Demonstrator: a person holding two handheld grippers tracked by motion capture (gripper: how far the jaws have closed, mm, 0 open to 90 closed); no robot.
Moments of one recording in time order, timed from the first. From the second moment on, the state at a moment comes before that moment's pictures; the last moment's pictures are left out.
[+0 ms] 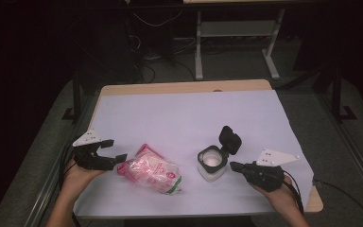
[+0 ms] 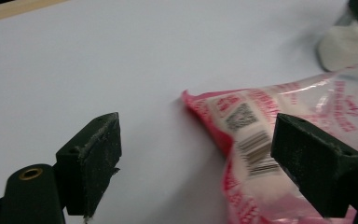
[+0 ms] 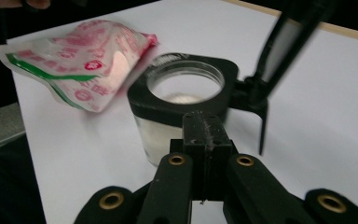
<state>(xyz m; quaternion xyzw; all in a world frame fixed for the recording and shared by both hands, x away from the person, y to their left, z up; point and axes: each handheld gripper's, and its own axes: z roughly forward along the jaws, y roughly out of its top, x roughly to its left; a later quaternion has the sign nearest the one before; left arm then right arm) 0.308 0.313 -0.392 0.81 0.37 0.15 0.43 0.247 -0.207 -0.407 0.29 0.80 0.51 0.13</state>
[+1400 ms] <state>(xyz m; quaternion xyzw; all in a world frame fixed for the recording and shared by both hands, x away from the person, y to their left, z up) 0.310 0.323 -0.417 0.79 0.41 0.18 0.42 0.305 -0.225 -0.384 0.33 0.77 0.54 0.14</state>
